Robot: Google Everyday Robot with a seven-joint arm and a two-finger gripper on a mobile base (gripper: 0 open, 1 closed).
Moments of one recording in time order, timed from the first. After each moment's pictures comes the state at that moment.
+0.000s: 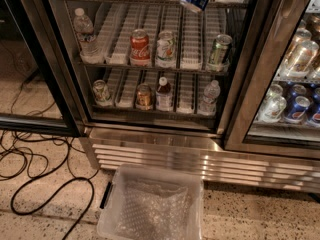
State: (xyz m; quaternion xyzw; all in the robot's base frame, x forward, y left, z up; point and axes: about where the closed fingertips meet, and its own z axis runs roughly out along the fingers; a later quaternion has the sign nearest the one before) arm 0.686 -0.108 1.087 0.11 0.87 0.19 0.43
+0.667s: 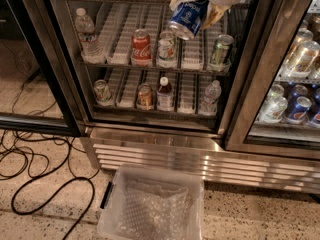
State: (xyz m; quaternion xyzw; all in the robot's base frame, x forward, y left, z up) arm 0.627 -0.083 1.046 0.13 0.91 0.25 0.29
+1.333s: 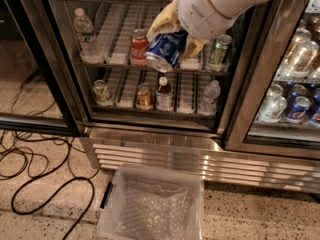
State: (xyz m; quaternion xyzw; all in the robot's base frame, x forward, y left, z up) arm 0.562 -0.027 1.008 0.11 0.92 0.31 0.21
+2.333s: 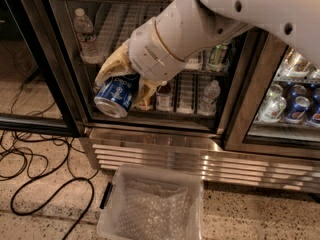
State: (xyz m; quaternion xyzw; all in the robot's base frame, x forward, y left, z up) arm 0.478 0.075 0.961 0.05 0.92 0.39 0.06
